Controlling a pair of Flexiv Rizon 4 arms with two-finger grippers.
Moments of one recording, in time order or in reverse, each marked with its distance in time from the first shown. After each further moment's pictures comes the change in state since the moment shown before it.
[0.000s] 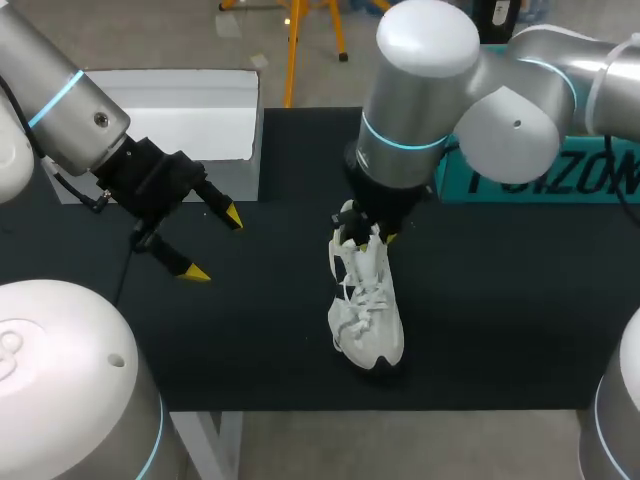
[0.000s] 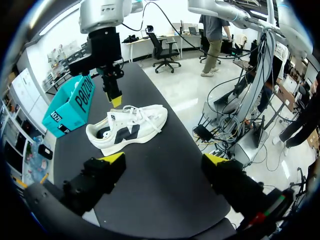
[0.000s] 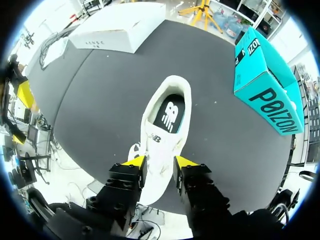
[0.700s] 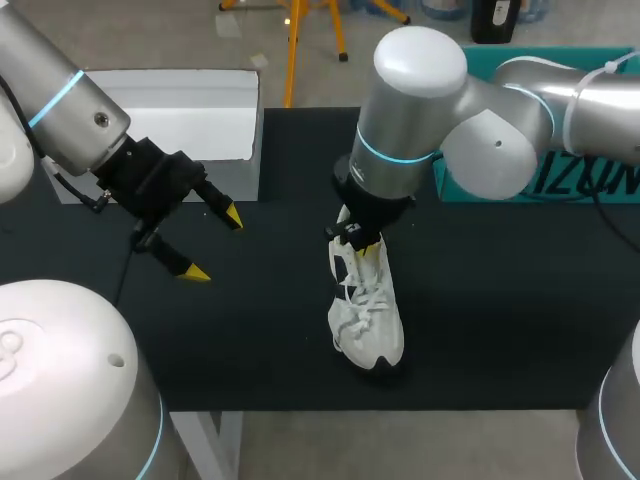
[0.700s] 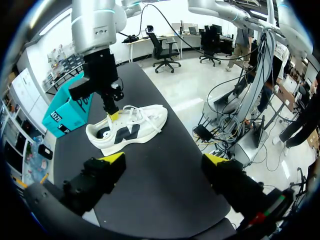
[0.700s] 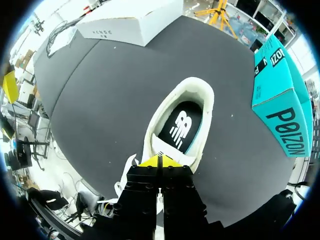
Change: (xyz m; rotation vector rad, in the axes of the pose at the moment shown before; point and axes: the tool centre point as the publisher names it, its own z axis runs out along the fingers) left arm 0.000 0.000 0.000 0.000 0.000 0.000; right arm 0.005 0.023 0.037 -0.021 0.033 -0.158
